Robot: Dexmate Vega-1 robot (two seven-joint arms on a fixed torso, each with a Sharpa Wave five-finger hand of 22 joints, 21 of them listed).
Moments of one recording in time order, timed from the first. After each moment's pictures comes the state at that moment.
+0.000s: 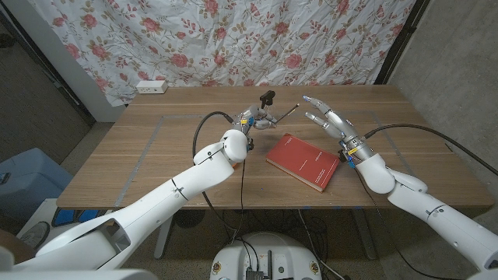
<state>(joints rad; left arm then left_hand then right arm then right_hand) 0.71 0.49 0.79 -1.96 0.15 0.70 0.33 1.07 0.04 0.30 -0.16 0.18 1.16 -0.13 0.20 0.18 1.21 -0.22 0.19 0.18 0.58 -0.06 0.18 0.17 0.50 -0.05 0.21 0.18 -0.95 -0.73 -0.42 -1.40 -0.43 0.73 -0.50 0.12 0.06 0.29 -0.04 0.24 0.13 -0.22 0.19 0.18 0.13 0.18 0.19 0.19 0.06 0.18 0.21 0.24 0.26 0.13 0.18 0.17</state>
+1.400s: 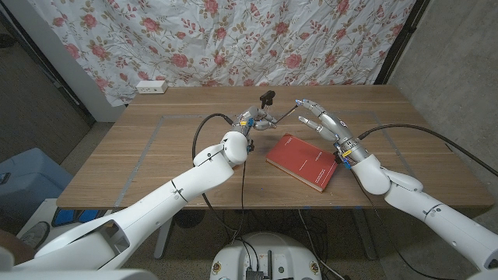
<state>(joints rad) 0.72 0.50 0.79 -1.96 0.12 0.69 0.36 1.07 0.04 0.30 -0.17 0.18 1.16 -0.13 0.19 0.19 1.20 -0.22 0.18 0.18 0.58 -0.06 0.18 0.17 0.50 -0.05 0.22 0.18 -0.93 -0.74 -0.47 -1.42 -0.46 0.70 -0.52 0.11 0.06 0.29 -0.04 0.24 0.15 -0.22 0.19 0.18 0.10 0.17 0.18 0.19 0.05 0.17 0.21 0.24 0.25 0.12 0.18 0.17</state>
